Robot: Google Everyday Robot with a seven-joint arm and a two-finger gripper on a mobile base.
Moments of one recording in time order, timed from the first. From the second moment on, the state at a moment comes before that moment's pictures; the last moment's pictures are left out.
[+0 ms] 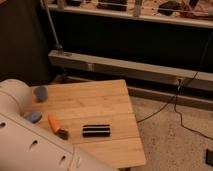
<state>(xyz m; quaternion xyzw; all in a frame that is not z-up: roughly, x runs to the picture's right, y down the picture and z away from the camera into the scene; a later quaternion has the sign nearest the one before) -0.569 0.193 0.699 -0.11 0.00 -0.35 0.93</state>
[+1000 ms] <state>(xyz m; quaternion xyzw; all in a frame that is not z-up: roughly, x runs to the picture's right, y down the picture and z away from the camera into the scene) -0.482 0.068 0.681 -0.15 -0.08 -0.12 0.98</state>
